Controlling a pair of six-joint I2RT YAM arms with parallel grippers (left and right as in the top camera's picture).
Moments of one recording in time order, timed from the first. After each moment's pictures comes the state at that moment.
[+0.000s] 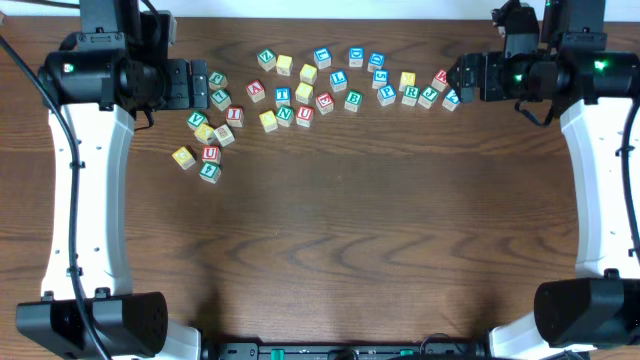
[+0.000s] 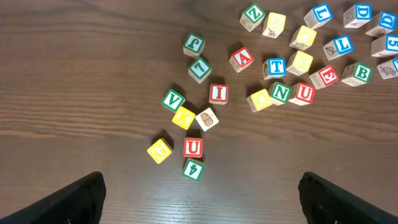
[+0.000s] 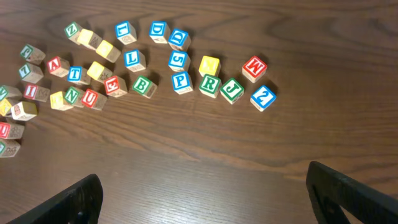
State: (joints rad) left arm 0.05 1.67 1.85 -1.19 0.08 0.02; right arm -0.02 1.72 1.82 -1.05 -0.29 -0.06
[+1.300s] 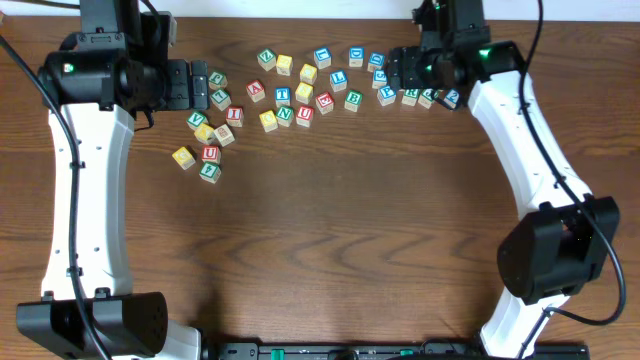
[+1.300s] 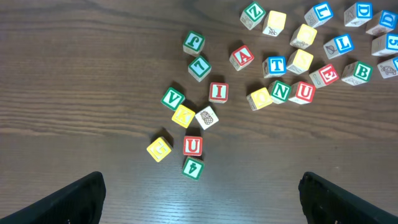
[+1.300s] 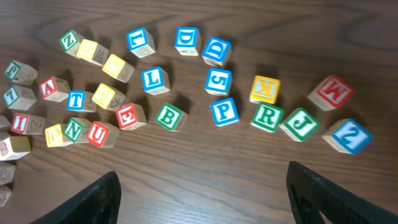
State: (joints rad) left arm 0.05 1.67 1.85 -1.20 0.08 0.02; right arm 0.22 1.95 1.82 -0.79 -0.15 0.18
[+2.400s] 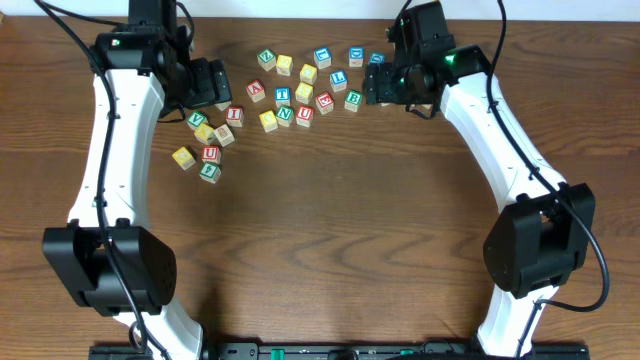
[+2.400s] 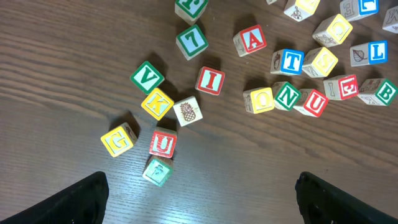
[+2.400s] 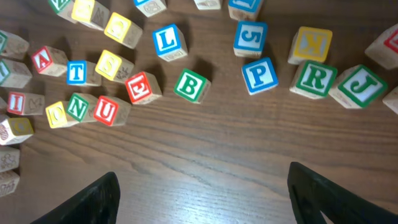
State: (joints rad) left arm 0.01 1.87 1.85 -1.17 0.08 -0.24; right arm 0.31 2.01 1.82 -0.85 -0.13 0.28
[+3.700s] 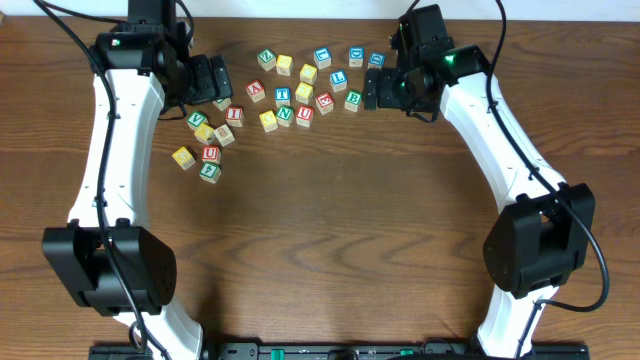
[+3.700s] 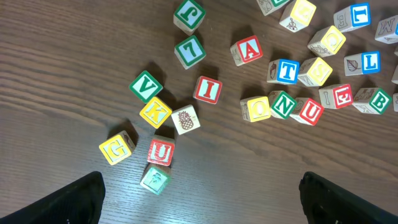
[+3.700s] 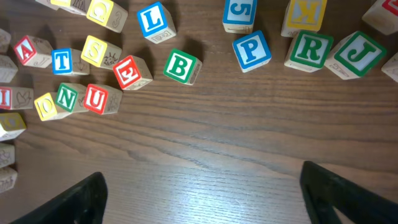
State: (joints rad) left arm 0.01 1.87 1.85 -1.14 0.08 -0.25; right arm 0.31 2.01 1.82 -0.91 -0.12 0.33
